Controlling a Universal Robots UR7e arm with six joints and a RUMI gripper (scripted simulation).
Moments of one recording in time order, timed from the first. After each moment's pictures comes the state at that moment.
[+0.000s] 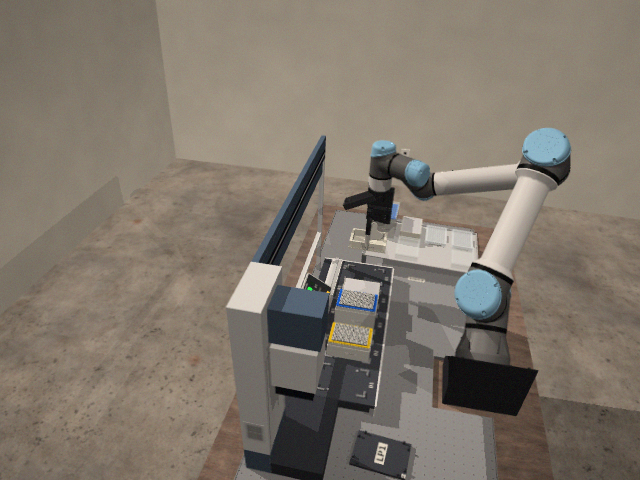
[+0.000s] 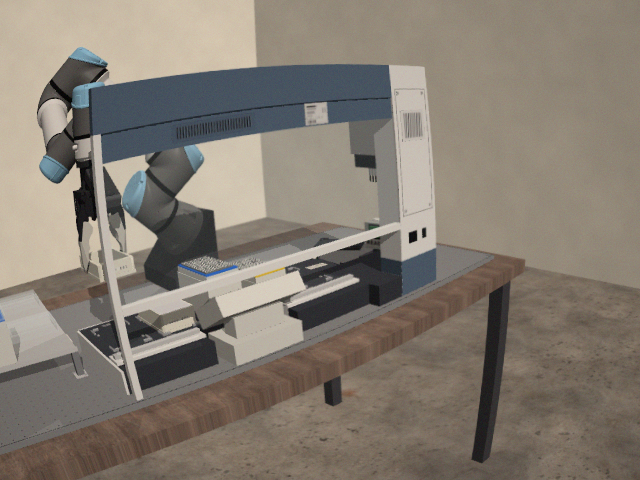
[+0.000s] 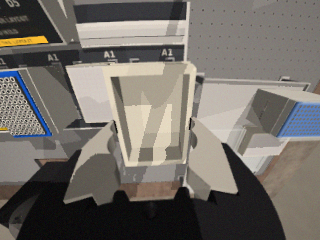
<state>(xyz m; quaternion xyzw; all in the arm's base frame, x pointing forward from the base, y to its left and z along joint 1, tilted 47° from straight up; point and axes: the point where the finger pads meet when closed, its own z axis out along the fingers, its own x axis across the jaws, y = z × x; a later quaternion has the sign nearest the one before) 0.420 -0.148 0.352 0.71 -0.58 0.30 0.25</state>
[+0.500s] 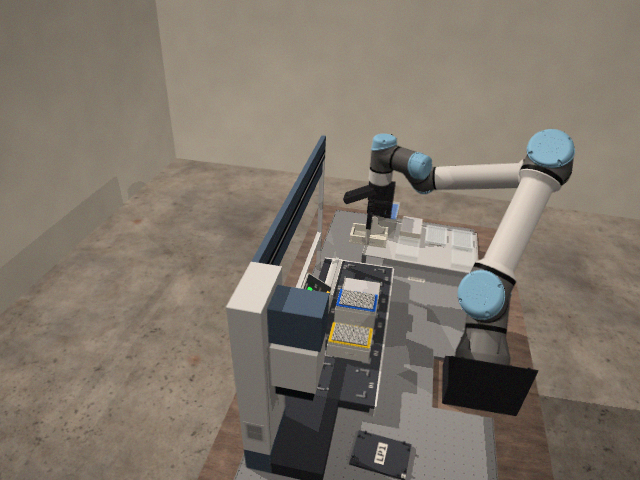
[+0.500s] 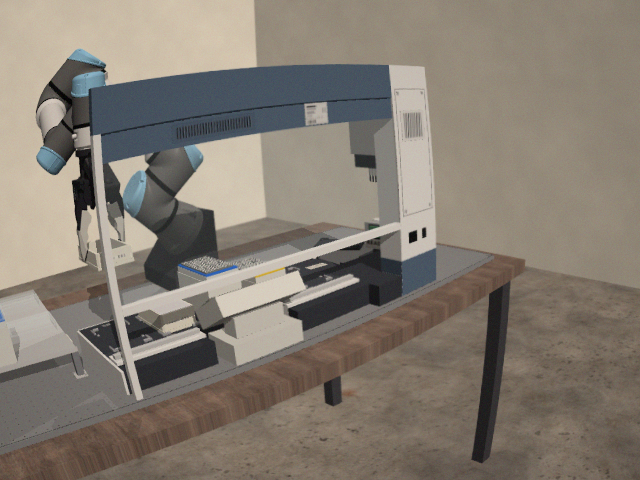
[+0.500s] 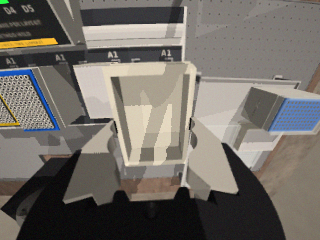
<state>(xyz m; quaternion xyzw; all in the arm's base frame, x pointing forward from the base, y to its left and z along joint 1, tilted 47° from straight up) 0.417 -0.132 0.368 0.71 -0.58 0.30 0.25</state>
